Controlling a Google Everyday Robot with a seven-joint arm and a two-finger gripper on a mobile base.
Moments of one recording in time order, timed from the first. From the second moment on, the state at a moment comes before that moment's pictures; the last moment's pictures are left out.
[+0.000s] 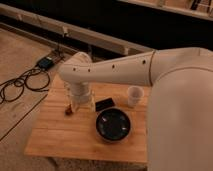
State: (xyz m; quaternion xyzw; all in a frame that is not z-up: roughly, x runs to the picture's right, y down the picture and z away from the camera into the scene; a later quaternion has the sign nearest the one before) arm -0.105 0.102 0.703 -0.26 0.23 0.64 0.68
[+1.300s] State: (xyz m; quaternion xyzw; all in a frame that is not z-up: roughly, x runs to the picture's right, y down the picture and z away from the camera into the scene) arm -0.073 0.131 0.762 -0.26 0.25 0.64 0.68
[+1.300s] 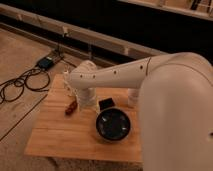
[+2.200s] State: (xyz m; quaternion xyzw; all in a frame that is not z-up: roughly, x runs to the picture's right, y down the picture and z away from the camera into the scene) arm -0.040 0.199 0.799 -0.28 0.28 0.66 0.64
